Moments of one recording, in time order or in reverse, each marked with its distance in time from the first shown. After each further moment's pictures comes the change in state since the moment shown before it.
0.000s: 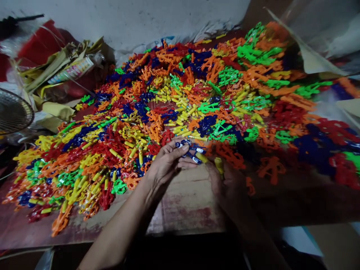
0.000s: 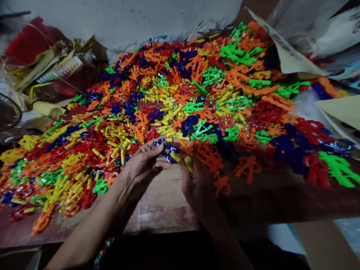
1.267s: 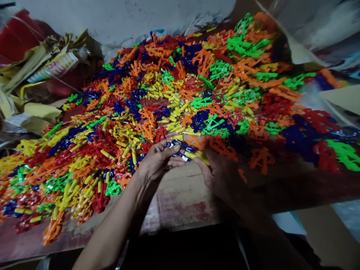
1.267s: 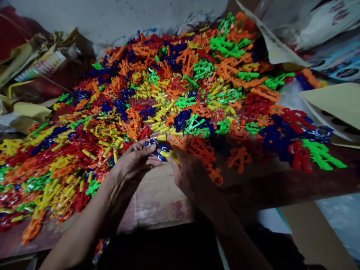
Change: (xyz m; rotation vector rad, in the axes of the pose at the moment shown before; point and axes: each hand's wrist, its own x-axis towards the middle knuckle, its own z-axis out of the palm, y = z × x) left_hand -0.002 0.007 -0.008 0.086 0.063 -0.100; right_hand 0.014 0.012 -0.006 -0.108 -0.112 -0.275
